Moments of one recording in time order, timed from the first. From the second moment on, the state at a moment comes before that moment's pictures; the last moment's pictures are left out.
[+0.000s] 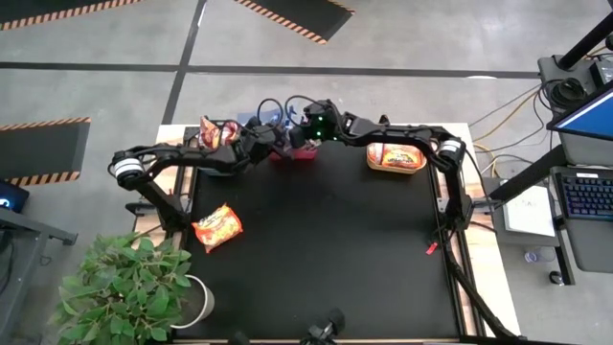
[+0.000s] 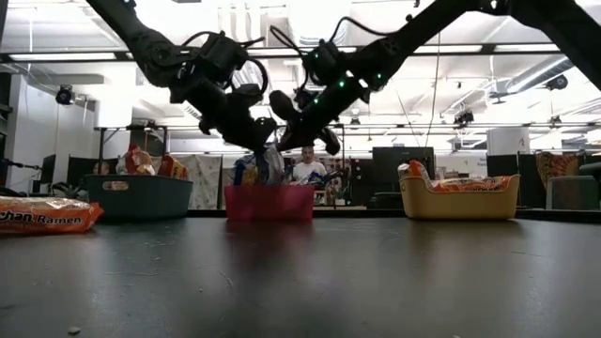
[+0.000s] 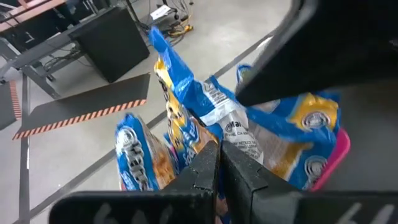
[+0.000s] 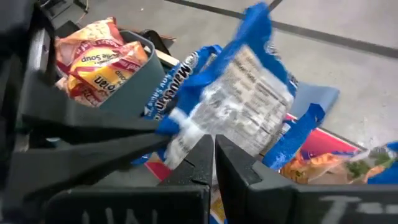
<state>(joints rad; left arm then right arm) 0.47 1.59 0.84 0.30 -0.49 0.06 -0.49 2.03 1.55 -0.01 0.03 0.44</state>
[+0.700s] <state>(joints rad) 0.47 1.59 0.86 0.26 -0.52 0.10 -0.50 2.02 1.58 -0.26 0.03 0.50</state>
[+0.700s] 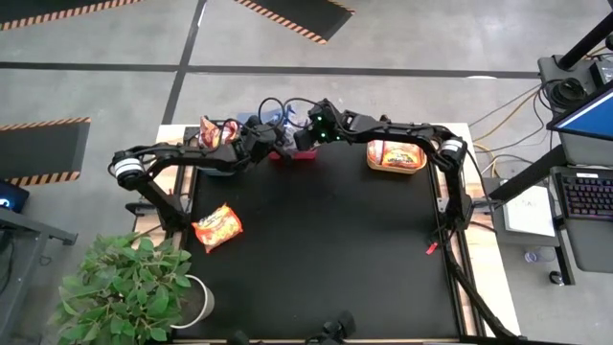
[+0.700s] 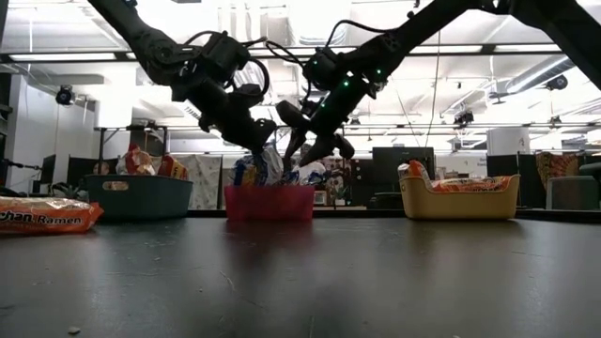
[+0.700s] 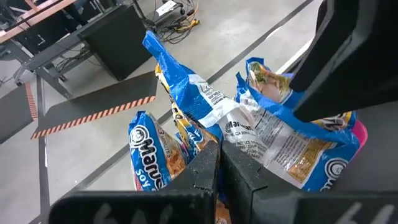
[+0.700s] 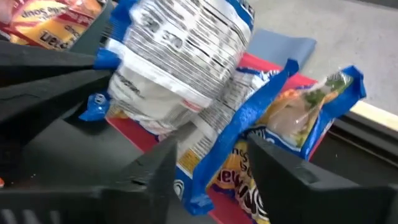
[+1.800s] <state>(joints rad) 0.47 1.59 0.85 0.24 -0.43 0.08 -0.49 2.12 1.58 -0.03 0.03 0.47</state>
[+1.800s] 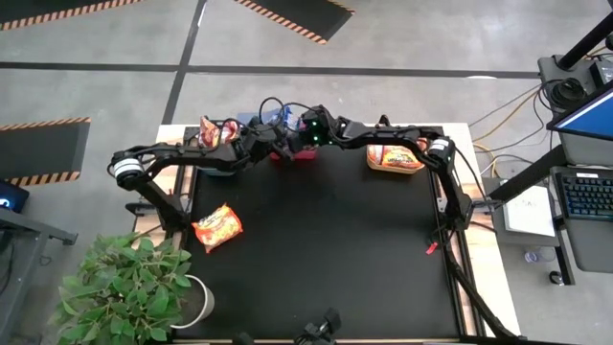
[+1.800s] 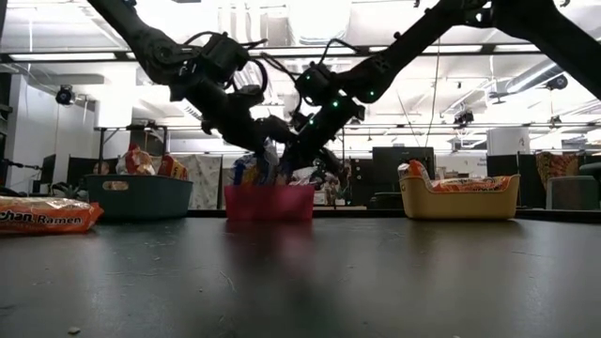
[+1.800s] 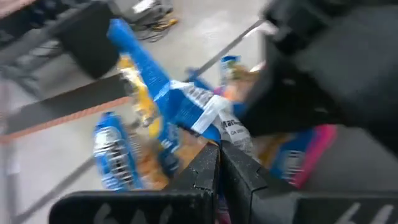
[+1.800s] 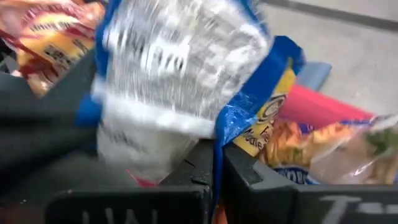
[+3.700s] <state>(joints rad) 0.44 1.29 0.85 0.02 -0.40 0.07 -0.49 2.17 1.60 0.23 -0.08 0.17</state>
